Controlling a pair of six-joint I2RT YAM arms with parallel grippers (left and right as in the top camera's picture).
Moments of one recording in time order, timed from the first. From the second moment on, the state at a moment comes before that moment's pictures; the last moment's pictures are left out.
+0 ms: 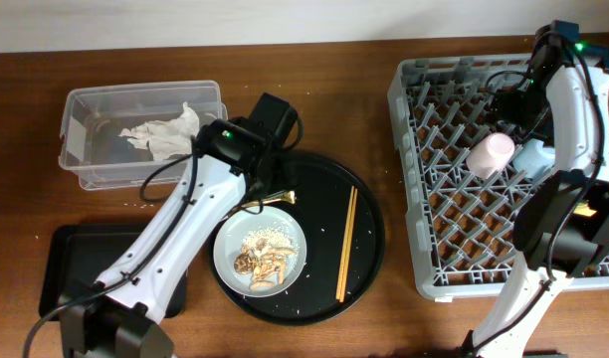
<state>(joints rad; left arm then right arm) -0.50 1.70 1.55 -1.24 -0.14 -0.84 -0.28 2.19 2.08 -1.32 0.15 0.24</state>
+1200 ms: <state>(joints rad) -0.79 1.89 1.32 -0.90 -0.16 -0.80 -0.28 2.19 2.08 -1.32 0.15 0.24</state>
